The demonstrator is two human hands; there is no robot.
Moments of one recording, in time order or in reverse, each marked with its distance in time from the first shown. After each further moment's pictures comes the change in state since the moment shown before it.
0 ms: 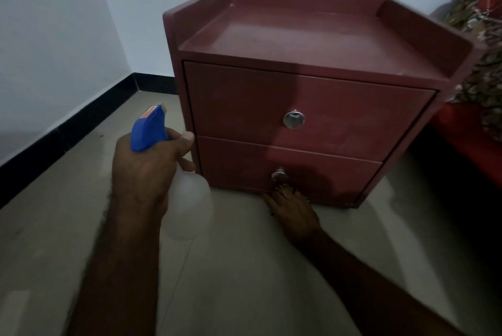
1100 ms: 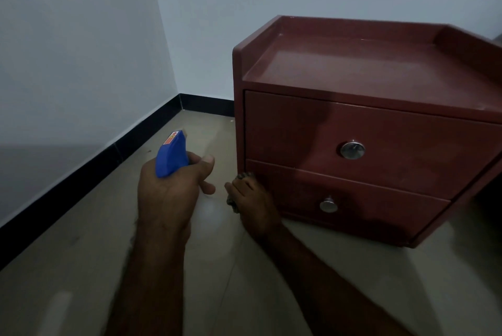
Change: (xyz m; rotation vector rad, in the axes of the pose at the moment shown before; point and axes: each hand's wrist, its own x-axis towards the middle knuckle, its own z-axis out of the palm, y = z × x) left_hand 0.019 0.000 -0.046 0.018 0.110 0.048; right_hand 0.146 -0.132 -0.036 0.417 0.391 -0.180
